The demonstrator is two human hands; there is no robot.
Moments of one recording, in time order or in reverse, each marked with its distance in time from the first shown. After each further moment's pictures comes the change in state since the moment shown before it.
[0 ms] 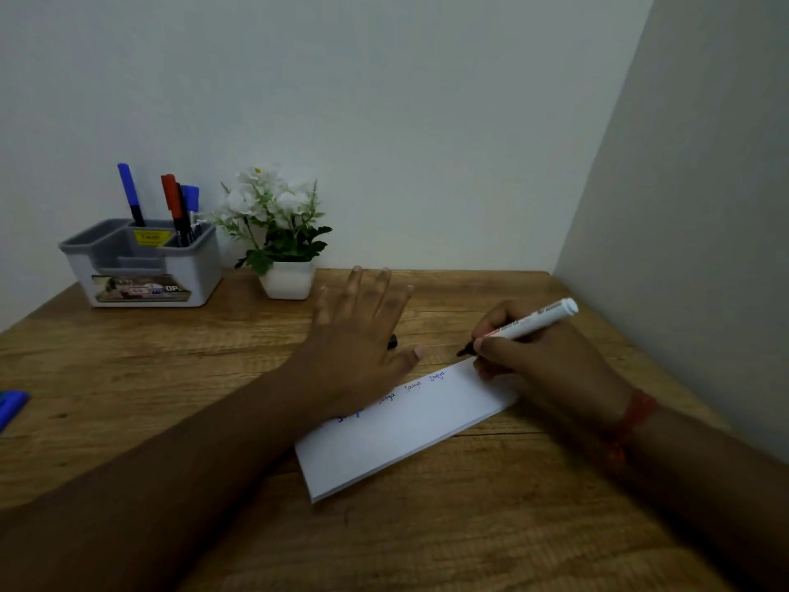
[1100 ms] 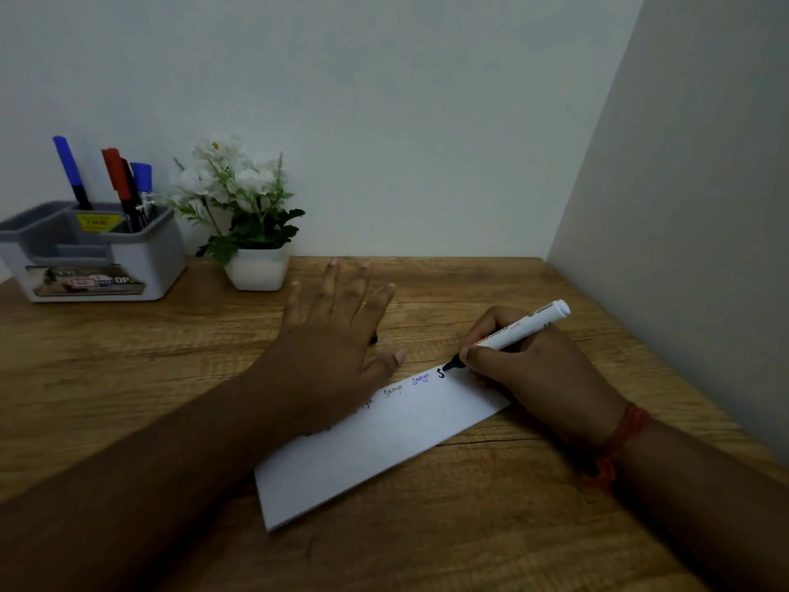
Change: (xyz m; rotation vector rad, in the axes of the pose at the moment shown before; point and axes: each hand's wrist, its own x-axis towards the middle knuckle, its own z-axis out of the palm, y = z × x) left_hand 0.000 0.001 0.008 0.082 -0.045 -0.016; right_hand 0.005 0.018 0.005 -0.132 0.023 0.055
